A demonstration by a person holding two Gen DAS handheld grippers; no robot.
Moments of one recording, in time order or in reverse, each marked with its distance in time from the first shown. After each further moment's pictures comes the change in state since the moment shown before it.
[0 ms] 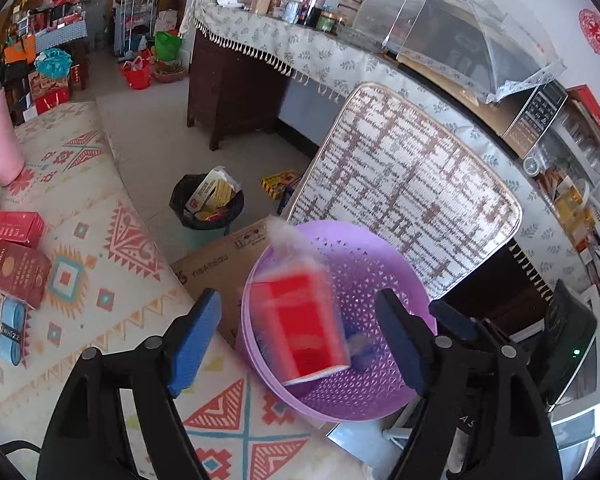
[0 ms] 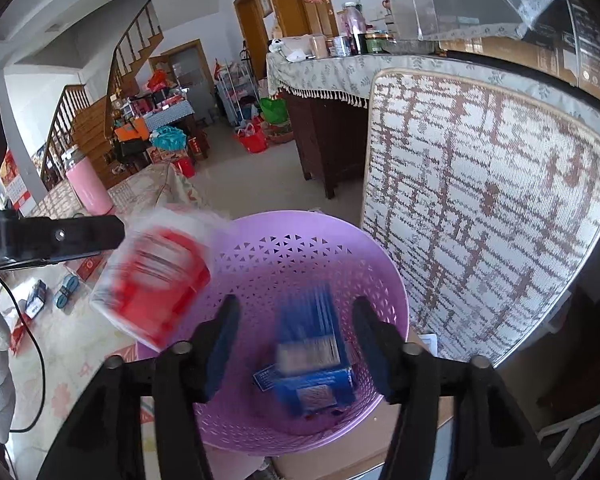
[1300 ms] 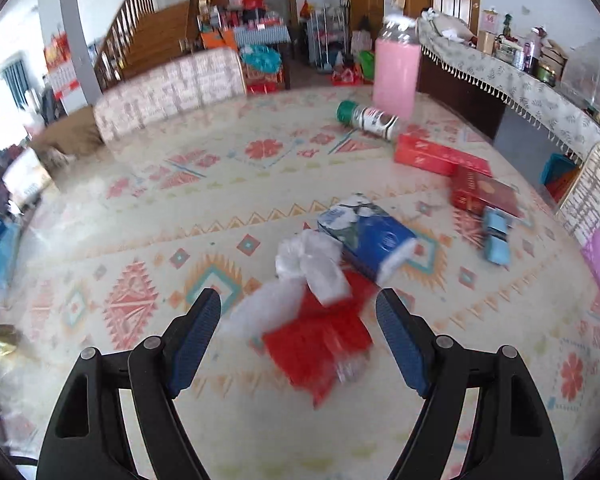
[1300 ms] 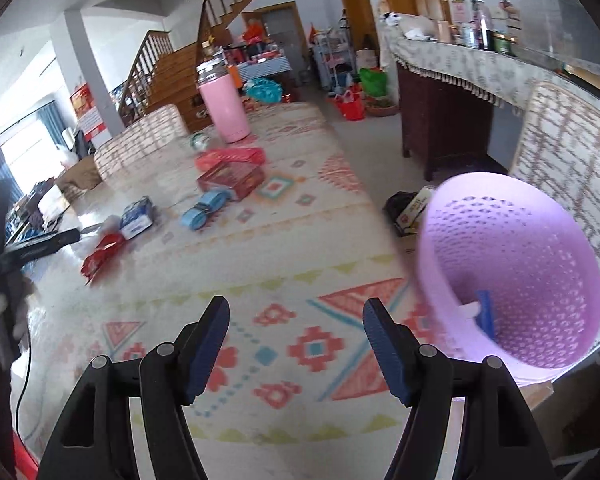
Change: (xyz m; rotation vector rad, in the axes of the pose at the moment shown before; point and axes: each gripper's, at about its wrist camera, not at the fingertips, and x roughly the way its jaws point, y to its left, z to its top) left arm -0.191 0.322 -0.139 -0.247 -0.090 0.634; right arm -0.001 0.200 -0.059 -0.233 0.133 0.253
